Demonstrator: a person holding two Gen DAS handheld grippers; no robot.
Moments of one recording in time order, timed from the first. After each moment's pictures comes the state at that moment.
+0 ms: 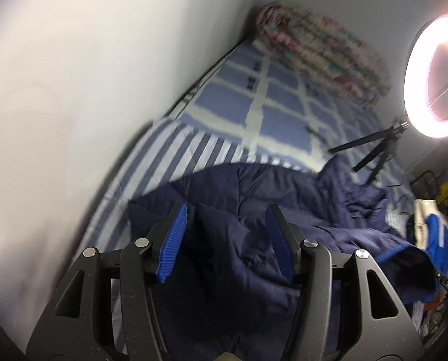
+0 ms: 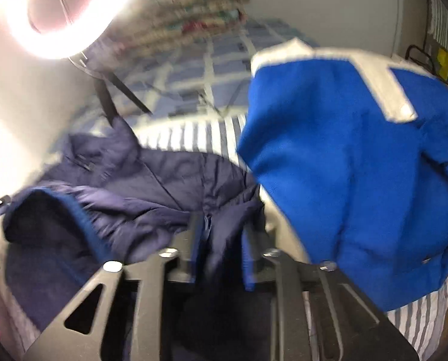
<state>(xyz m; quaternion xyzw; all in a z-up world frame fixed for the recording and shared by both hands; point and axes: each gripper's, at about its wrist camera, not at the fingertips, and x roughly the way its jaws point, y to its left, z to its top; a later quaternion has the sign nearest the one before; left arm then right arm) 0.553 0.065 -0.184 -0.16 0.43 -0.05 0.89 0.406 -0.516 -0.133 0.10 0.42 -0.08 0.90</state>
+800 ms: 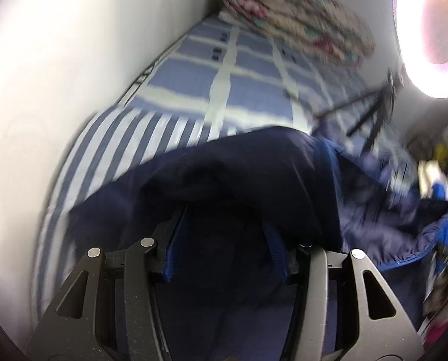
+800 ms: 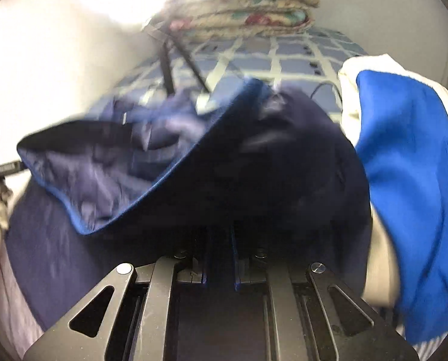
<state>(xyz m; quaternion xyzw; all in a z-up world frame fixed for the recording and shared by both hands) 0.602 0.006 -0.226 -0.12 0.47 -0.09 0.87 0.462 -0.474 -0.173 0.06 0.43 0.01 0.90</state>
